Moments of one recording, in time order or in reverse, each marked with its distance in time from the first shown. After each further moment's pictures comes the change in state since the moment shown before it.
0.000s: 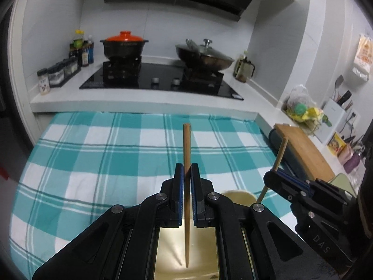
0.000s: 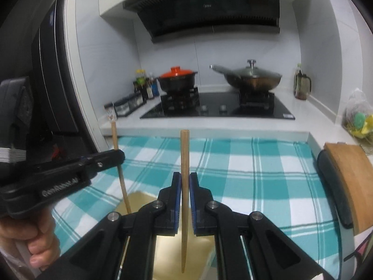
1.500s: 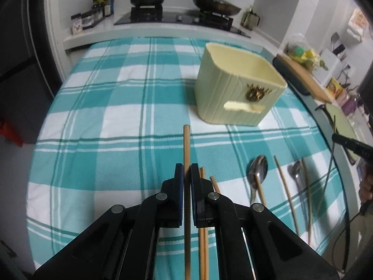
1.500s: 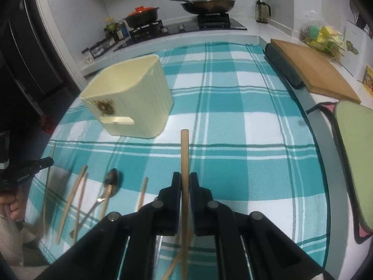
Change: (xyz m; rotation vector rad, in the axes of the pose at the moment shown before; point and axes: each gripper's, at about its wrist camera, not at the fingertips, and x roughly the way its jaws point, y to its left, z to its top) left arm -0.157 0.076 -0.179 0.012 0.236 0.031; right arm -0.137 -0.051 -0.167 0.150 0.355 -0.085
